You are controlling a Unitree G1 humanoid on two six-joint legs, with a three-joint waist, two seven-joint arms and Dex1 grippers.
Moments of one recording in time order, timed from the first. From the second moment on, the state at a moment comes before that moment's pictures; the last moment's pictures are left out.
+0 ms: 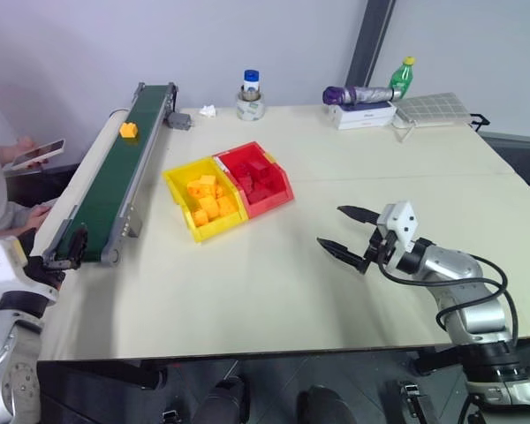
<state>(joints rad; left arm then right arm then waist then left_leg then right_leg) 0.07 0.43 0.64 -0.29 -0.51 0.28 -0.29 -0.31 -0.56 -0.07 -0.03 0.37 0.12 0.90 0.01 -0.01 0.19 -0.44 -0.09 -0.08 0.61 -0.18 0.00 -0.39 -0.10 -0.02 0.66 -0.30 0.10</state>
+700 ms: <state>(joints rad) -0.23 0.64 0.56 -0.11 -0.50 0.55 -0.23 -0.30 -0.56 -0.06 -0.04 0.36 0.10 0.87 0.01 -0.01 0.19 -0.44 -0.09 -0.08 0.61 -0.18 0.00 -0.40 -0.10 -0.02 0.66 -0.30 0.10</state>
